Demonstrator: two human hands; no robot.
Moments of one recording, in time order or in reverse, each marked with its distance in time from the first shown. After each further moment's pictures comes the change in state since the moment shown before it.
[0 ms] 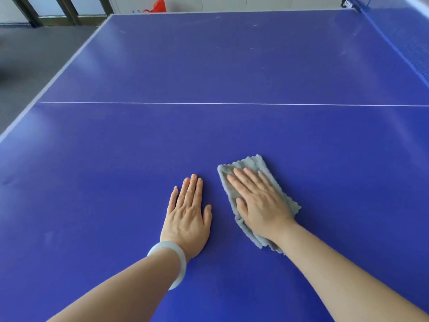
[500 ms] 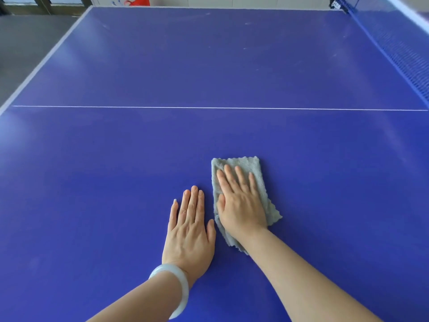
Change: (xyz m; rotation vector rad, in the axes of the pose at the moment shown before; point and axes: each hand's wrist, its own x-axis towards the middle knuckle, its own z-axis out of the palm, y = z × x) left_hand 0.001 -0.003 0.002 -0.023 -0.039 0.027; right_hand 0.046 -0.055 0.007 0.003 0.015 0.206
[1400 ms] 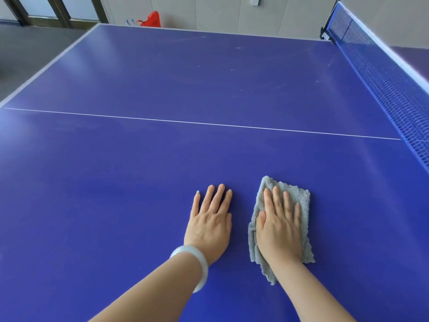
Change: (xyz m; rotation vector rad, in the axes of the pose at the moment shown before) left_hand 0.063 0.116 0.013 -0.016 0.034 0.137; right_hand -0.047 0.149 -0.014 -0.033 0.045 0.308
